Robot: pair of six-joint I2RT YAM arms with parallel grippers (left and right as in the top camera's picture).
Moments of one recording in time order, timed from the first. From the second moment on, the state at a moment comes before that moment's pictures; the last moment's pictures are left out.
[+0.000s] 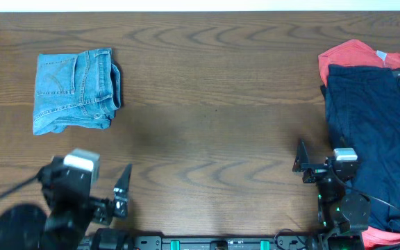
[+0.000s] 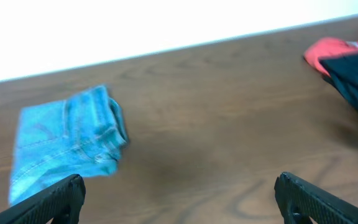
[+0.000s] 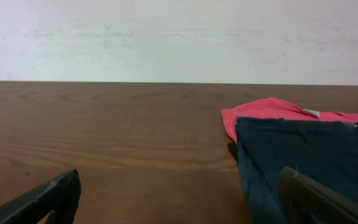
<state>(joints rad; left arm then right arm) -0.09 0.50 1.21 -1.15 0.15 0.09 0.05 0.01 0.01 -0.07 0.01 0.03</state>
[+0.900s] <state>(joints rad) -0.01 0.01 0.38 -0.41 0.10 0.03 0.05 0.01 0.01 -0.07 0.01 0.03</state>
